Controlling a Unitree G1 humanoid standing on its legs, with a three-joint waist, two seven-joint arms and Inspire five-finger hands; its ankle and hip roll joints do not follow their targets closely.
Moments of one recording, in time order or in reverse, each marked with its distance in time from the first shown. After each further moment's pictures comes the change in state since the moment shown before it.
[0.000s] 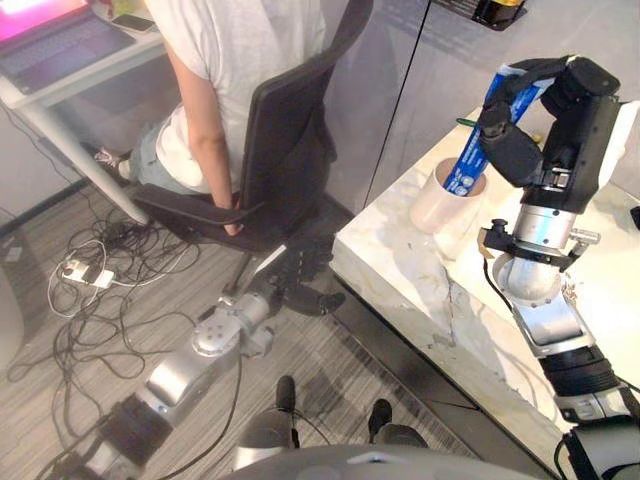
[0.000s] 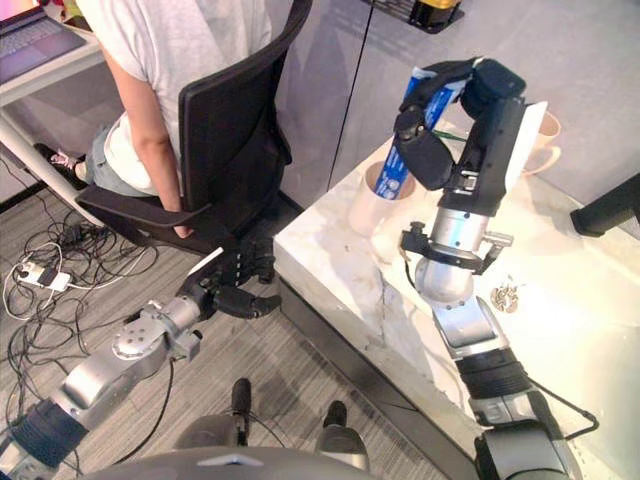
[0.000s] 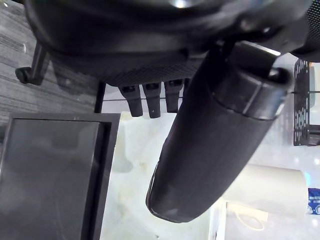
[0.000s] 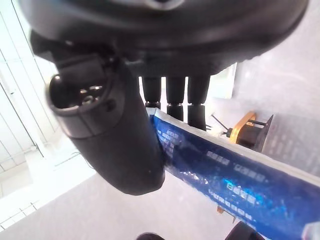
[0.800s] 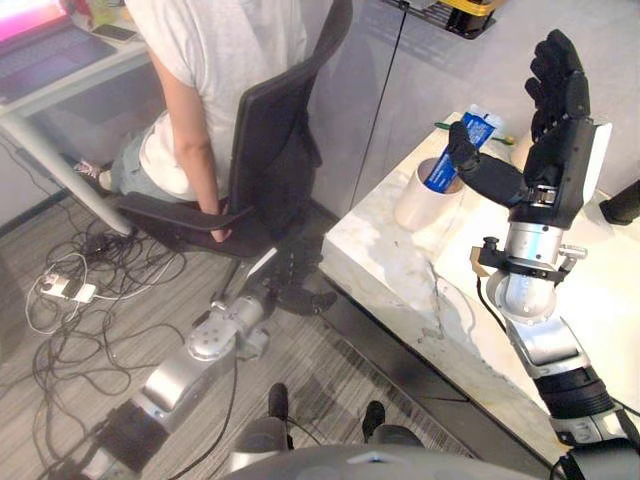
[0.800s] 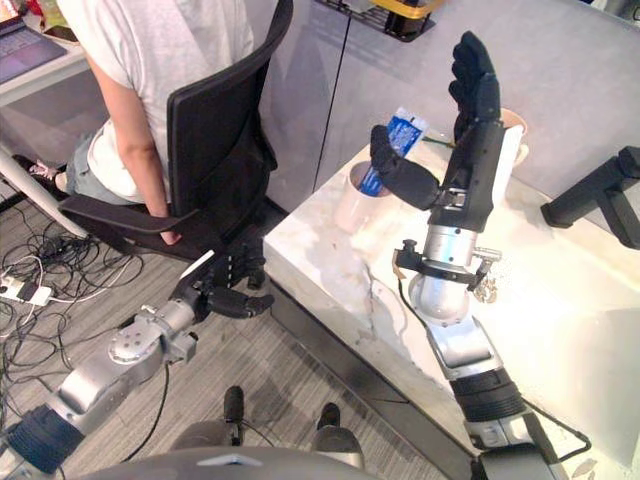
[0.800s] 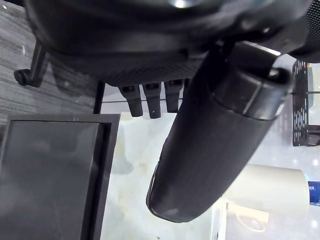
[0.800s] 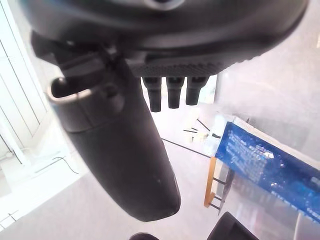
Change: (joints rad) left arm 0.033 0.002 0.020 0.000 0.005 0.004 0.042; right arm 0.097 0.045 -0.001 -0.080 0.082 0.063 0.075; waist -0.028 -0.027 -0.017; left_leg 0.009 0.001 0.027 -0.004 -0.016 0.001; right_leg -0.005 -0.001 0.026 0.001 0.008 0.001
